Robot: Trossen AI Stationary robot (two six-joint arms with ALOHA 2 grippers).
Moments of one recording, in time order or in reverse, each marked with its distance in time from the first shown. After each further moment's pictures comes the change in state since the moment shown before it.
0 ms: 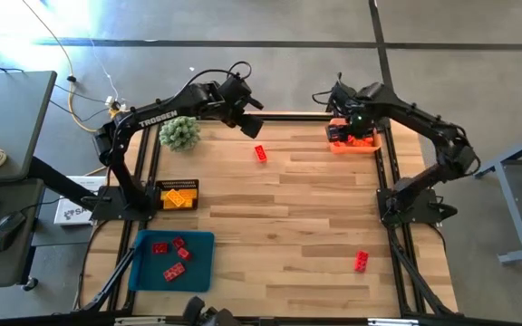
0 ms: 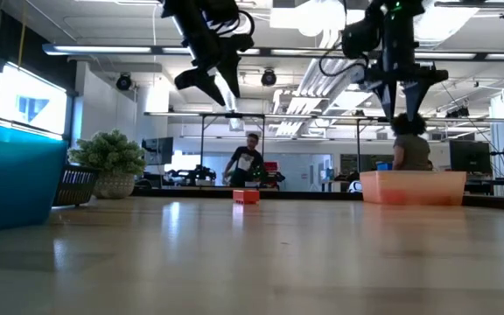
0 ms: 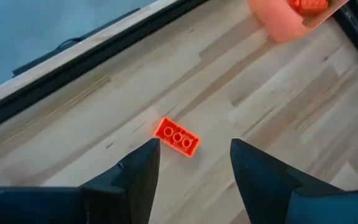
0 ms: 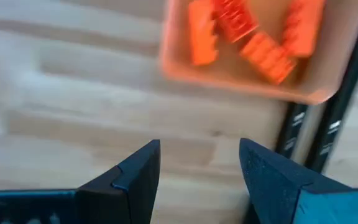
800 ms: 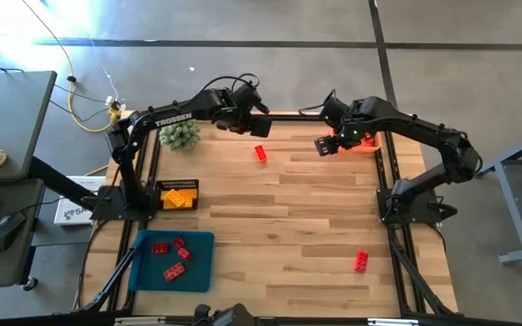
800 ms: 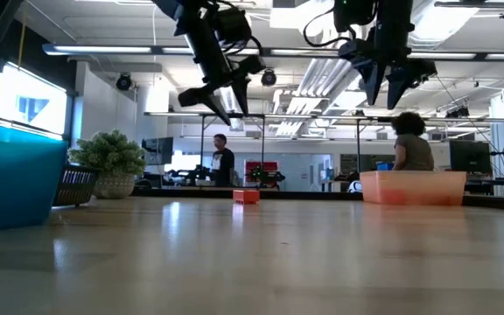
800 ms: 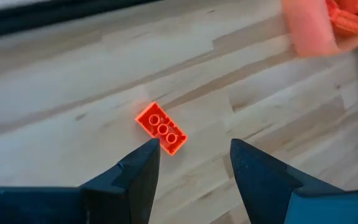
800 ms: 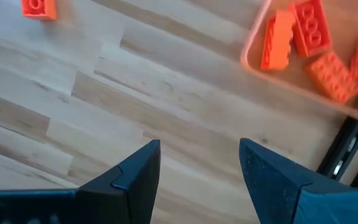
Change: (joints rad) left arm -0.016 0.105 0.000 0.034 0.017 -0.293; right arm 0.228 -0.054 0.000 0.090 -0.021 0.030
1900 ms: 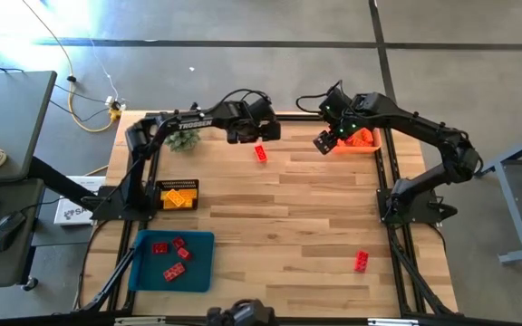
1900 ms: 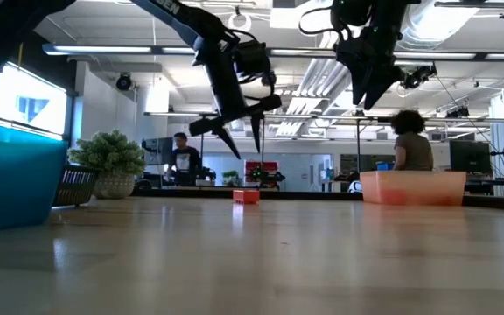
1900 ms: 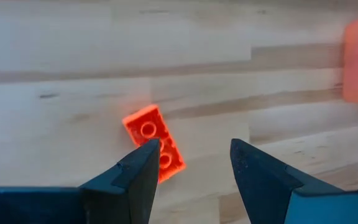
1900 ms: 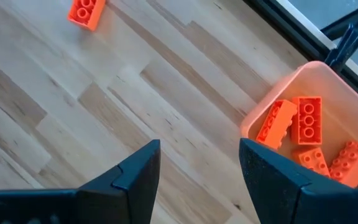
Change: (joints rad) left arm -0.039 0.174 0.000 0.107 -0.072 -0.317; right arm -0.062 0.000 0.000 0.157 -0.001 -0.432
